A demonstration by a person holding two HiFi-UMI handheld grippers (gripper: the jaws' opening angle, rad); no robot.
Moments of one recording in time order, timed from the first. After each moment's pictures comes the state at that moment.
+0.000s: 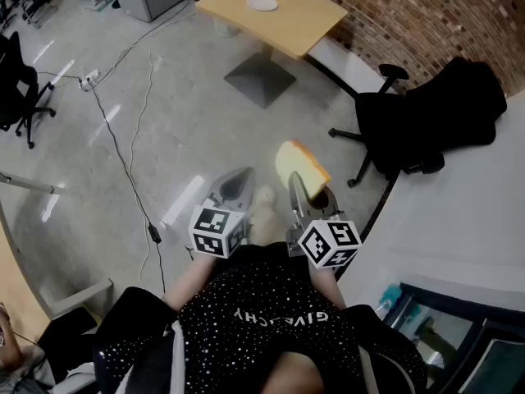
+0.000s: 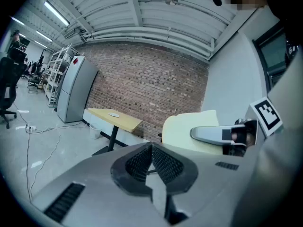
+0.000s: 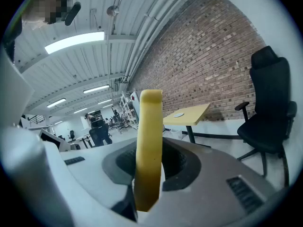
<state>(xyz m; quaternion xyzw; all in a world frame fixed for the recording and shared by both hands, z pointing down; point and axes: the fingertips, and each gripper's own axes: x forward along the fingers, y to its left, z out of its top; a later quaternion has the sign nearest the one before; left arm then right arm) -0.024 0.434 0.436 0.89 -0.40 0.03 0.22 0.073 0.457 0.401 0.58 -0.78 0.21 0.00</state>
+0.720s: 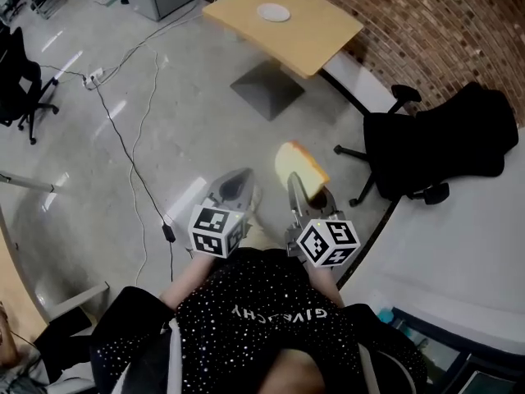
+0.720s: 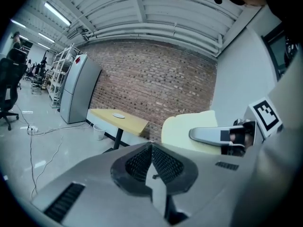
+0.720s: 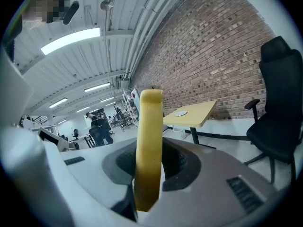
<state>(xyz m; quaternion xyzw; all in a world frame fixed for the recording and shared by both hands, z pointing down) -0.020 0.329 0.448 0.88 -0.42 0.04 0.22 0.079 0.345 0.418 0.56 -0.80 0.23 0.01</state>
